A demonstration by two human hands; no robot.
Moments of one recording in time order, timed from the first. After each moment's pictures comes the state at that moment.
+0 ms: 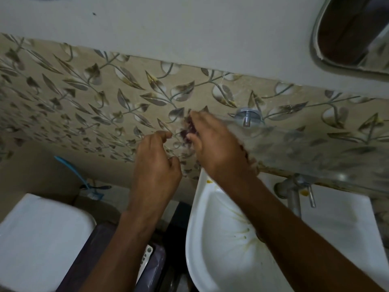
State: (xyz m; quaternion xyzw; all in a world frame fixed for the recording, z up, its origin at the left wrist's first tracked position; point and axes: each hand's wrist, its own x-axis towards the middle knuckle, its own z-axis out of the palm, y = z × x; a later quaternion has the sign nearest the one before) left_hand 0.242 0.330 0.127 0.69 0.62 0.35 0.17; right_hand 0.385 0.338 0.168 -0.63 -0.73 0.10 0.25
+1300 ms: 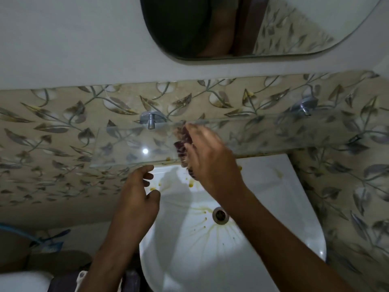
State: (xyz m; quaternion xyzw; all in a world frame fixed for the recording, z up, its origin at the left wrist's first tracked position) left_hand 0.333 0.285 0.091 0.70 0.53 0.27 0.38; right_hand 0.519 0.249 0.146 -0.72 -0.61 -0.02 0.33
